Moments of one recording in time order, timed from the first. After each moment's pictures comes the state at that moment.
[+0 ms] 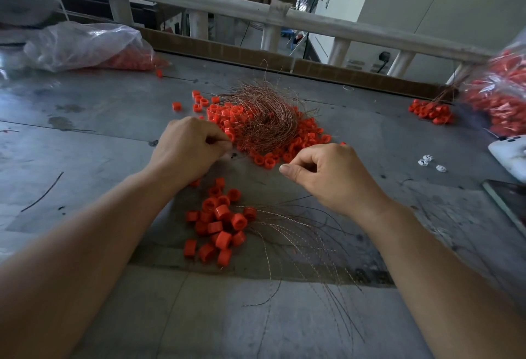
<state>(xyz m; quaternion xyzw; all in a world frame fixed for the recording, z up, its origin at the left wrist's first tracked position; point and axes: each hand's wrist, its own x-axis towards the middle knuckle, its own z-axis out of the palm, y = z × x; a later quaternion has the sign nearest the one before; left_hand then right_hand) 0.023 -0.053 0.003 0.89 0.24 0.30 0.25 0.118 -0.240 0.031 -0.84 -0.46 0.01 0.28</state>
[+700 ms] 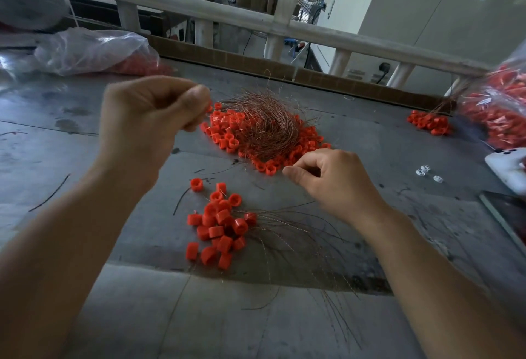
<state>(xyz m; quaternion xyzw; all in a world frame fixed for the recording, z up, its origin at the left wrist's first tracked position) -0.029 -0.073 0.057 0.72 0.12 0.46 0.50 0.116 -0.241 0.036 -0.84 -0.46 -0.02 0.29</state>
